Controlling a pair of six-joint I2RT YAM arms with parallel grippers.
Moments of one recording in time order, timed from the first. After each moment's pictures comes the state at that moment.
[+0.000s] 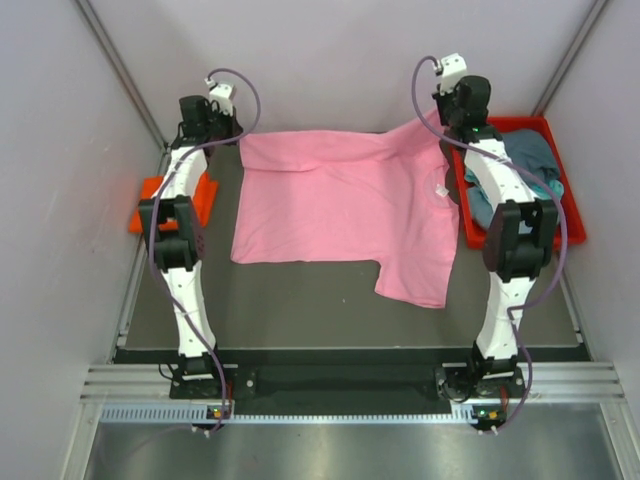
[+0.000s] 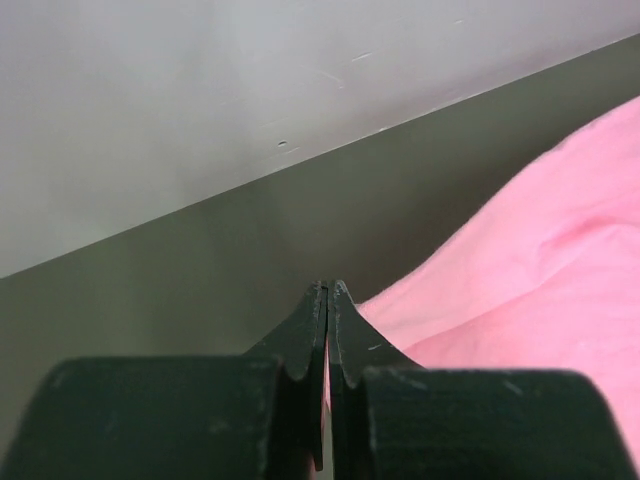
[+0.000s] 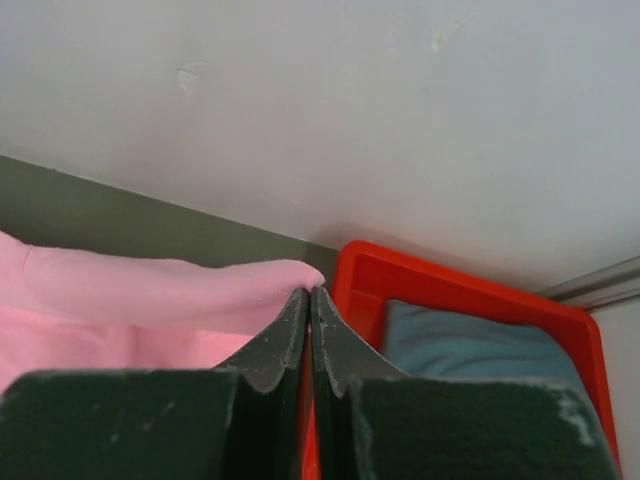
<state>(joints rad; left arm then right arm) 0.06 2.28 2.04 -0.14 0.43 0.17 0.10 2.08 1.90 -0.05 0.03 -0.34</state>
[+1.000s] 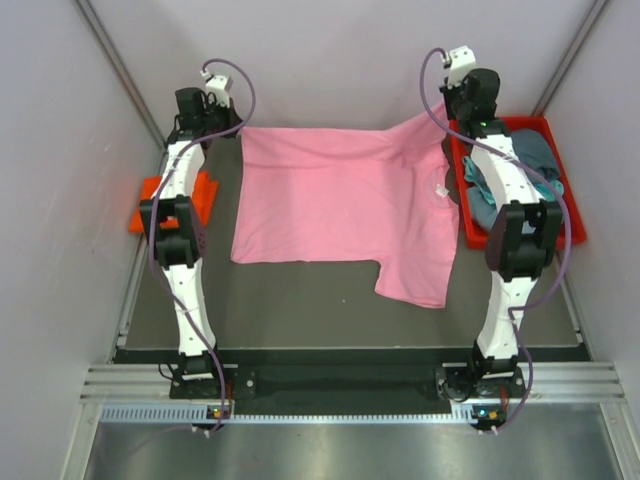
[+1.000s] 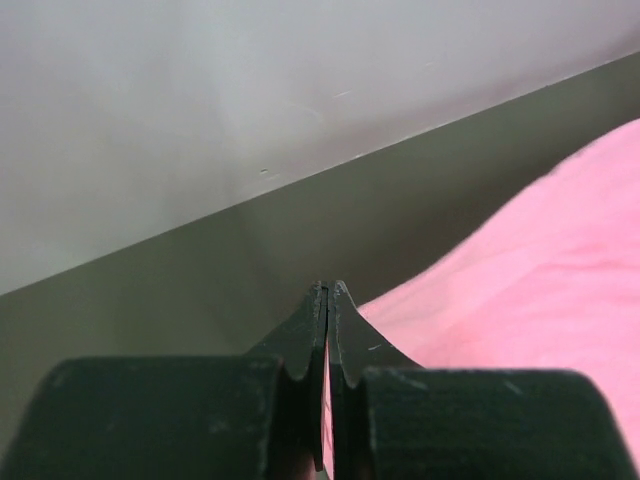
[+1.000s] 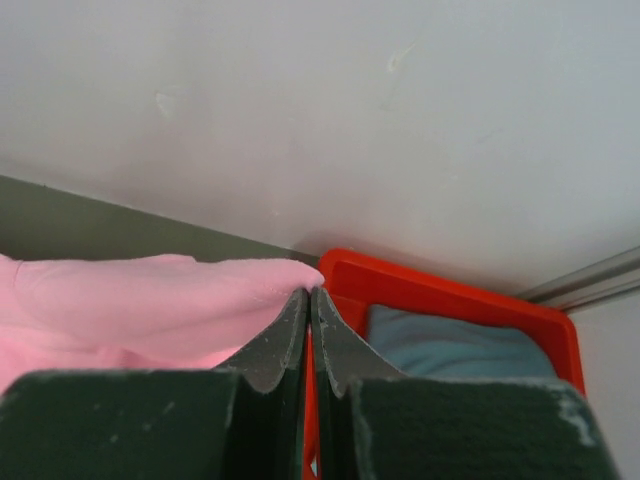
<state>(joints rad) 0.07 2.33 2.19 -0.21 0.50 0.10 0.07 2.07 1.98 -0.10 0.01 -0.33</state>
